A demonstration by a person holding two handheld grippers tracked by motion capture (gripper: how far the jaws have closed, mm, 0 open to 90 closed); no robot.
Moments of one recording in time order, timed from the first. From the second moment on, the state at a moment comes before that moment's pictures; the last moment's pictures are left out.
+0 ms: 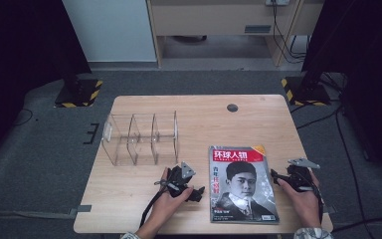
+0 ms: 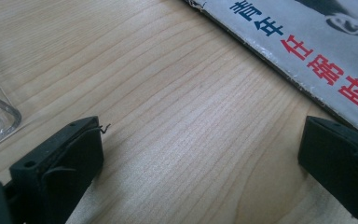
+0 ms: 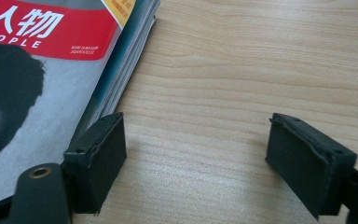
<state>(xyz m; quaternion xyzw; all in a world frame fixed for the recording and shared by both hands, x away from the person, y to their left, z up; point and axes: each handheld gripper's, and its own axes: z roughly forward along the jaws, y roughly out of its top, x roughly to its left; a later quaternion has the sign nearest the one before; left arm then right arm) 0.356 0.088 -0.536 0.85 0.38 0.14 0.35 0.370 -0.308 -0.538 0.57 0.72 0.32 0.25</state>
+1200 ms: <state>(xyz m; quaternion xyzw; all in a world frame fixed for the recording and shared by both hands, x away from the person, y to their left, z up) 0.314 0.036 -0.521 0.85 0.29 0.11 0.42 0.369 -0.258 -0.530 0.49 0.77 0.37 0.18</state>
